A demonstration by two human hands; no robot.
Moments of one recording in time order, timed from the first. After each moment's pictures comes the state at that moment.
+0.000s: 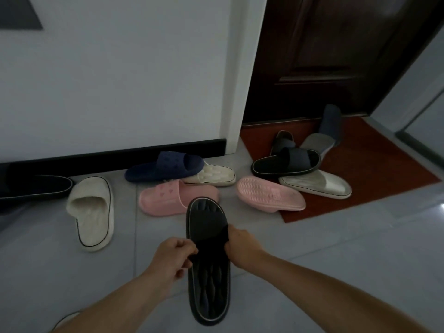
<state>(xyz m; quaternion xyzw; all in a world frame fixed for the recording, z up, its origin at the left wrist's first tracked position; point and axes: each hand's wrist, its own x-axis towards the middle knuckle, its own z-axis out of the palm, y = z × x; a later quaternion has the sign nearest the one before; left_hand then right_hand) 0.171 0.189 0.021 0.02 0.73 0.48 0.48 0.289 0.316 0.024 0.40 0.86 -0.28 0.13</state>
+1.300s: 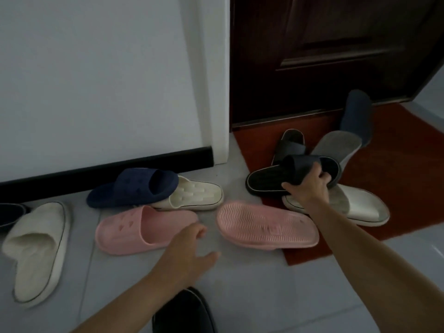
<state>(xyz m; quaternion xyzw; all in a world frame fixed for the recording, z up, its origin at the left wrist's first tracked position) 0.173 0.342 -0.003 0.39 0.82 0.30 0.28 0.311 0.627 -0.025 0.65 0.69 -0.28 -0.15</state>
